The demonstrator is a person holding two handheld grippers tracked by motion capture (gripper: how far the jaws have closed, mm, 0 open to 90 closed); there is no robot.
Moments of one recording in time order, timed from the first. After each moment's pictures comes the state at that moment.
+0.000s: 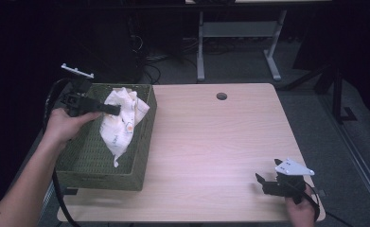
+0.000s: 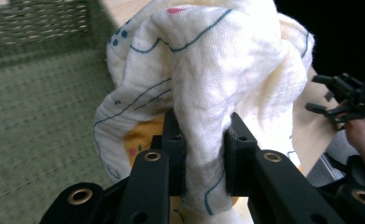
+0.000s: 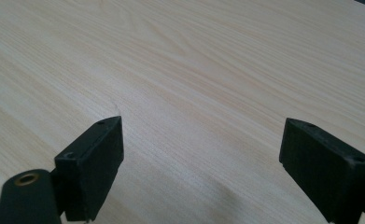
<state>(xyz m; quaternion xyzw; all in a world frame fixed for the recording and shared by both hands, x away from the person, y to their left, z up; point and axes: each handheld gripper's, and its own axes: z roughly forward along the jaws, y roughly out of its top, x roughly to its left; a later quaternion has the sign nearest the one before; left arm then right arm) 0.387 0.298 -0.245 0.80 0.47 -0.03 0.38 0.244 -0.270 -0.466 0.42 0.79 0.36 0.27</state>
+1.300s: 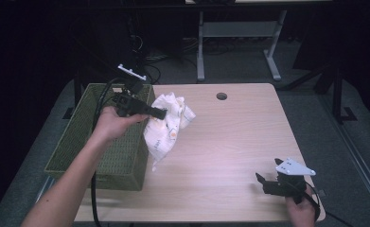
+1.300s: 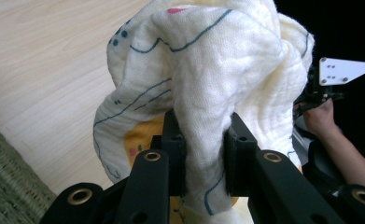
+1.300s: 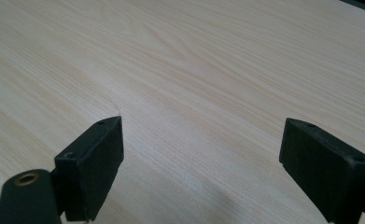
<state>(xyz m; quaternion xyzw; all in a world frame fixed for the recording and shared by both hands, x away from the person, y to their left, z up) 0.396 0.181 -0.258 0.84 0.38 -0.08 0.38 0.243 -0.270 -0.464 0.42 0.78 0.37 0.28</state>
